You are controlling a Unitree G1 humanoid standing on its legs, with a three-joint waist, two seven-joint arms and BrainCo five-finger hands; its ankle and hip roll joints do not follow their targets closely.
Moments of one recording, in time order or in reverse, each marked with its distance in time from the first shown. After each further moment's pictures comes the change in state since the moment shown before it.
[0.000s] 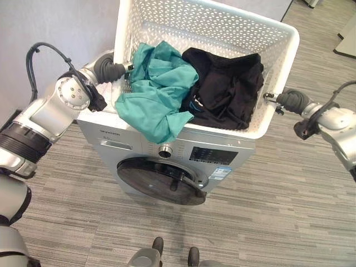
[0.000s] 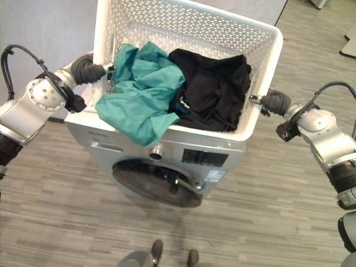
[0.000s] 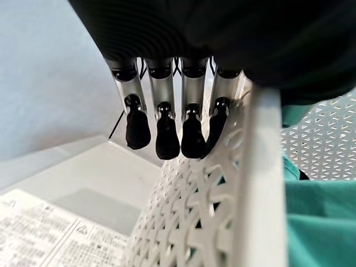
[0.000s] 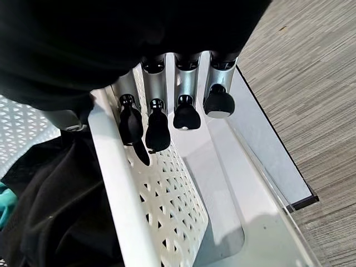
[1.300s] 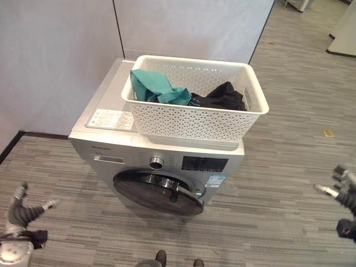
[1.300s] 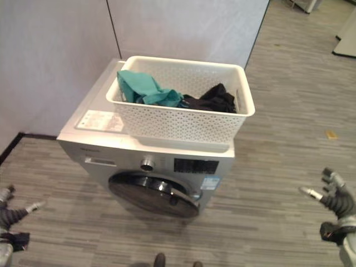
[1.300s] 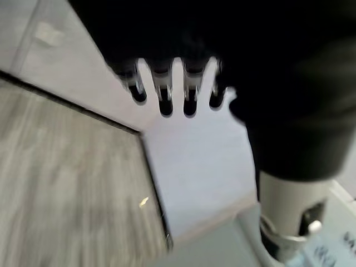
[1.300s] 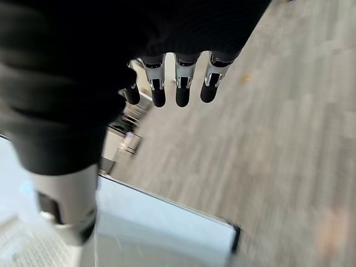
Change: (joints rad) left arm 1.601 -0.628 1.148 -0.247 0.139 0.015 0.136; right arm 1.284 0.546 -0.869 -0.446 -0.101 -0.020 -0.147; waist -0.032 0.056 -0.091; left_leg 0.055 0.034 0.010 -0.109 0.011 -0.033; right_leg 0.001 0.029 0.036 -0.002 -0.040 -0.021
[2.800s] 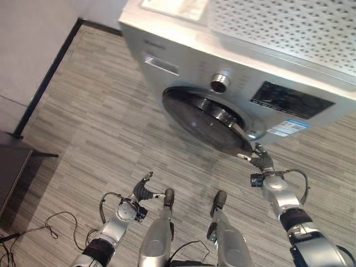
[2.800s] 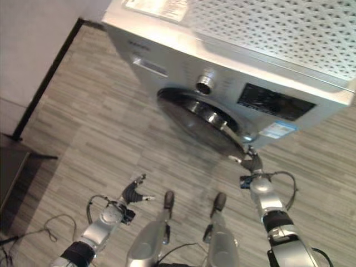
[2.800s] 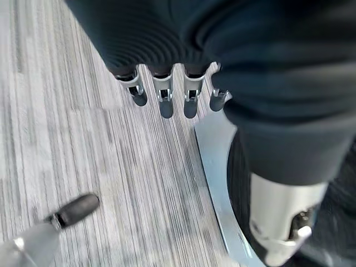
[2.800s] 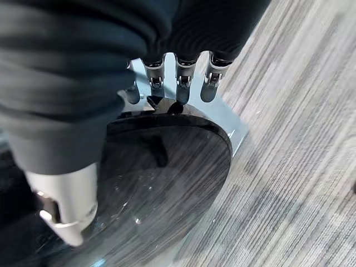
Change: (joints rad) left arm -0.584 -0.028 -0.748 0.317 0.068 -0.071 0.047; right arm -0.916 0.100 0.579 0.832 0.017 -0.107 -0.374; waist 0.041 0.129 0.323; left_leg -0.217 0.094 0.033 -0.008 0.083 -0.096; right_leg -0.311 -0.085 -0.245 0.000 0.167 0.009
